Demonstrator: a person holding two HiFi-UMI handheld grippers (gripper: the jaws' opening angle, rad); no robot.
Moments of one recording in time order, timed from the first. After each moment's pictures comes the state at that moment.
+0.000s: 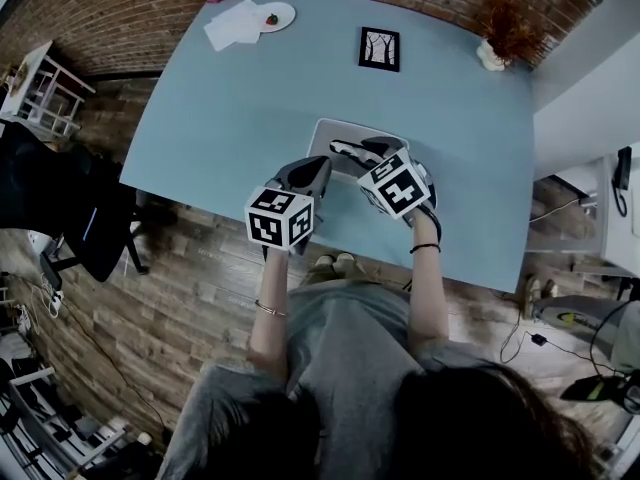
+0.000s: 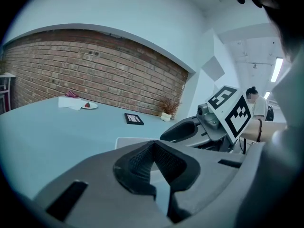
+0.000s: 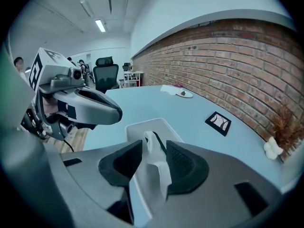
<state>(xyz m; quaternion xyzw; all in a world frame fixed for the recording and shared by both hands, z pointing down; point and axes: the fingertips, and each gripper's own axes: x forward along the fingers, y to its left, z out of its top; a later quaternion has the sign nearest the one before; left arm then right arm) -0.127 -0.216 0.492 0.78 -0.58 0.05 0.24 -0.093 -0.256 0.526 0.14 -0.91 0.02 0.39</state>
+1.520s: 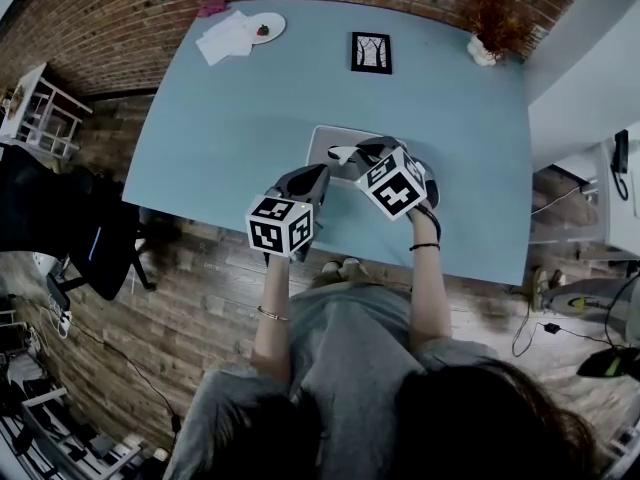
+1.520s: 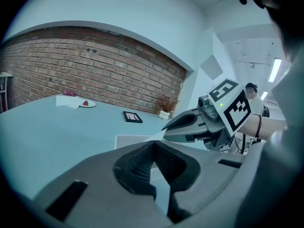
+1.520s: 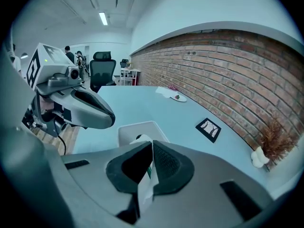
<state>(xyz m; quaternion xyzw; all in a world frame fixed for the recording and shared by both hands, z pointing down) -0.130 -0.214 0.499 0.79 -0.56 0.06 0.24 -0.095 -0.267 0.512 0.18 -0.90 -0.03 0.40</state>
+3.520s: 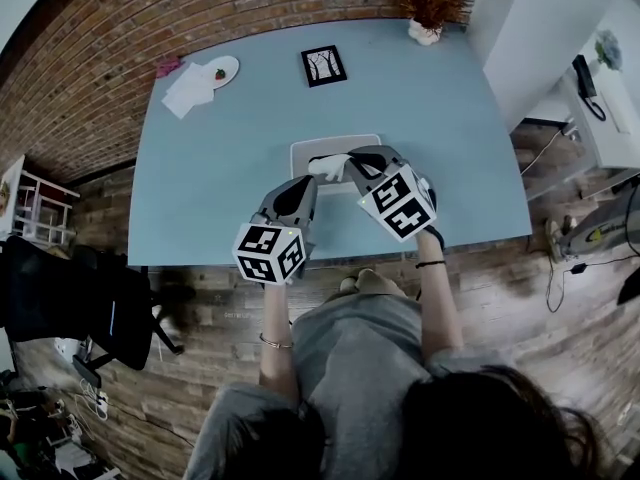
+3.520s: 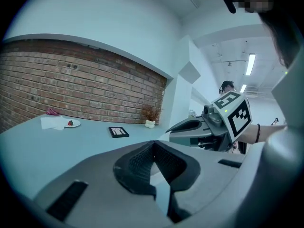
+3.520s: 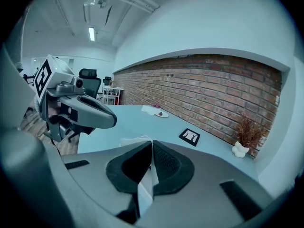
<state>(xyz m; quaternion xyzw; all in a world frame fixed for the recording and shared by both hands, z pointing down) -0.116 -0.188 0.445 0.85 -0.50 0.05 0.15 -0.061 -0.233 0.454 0.30 -0.91 -0.03 0.28</state>
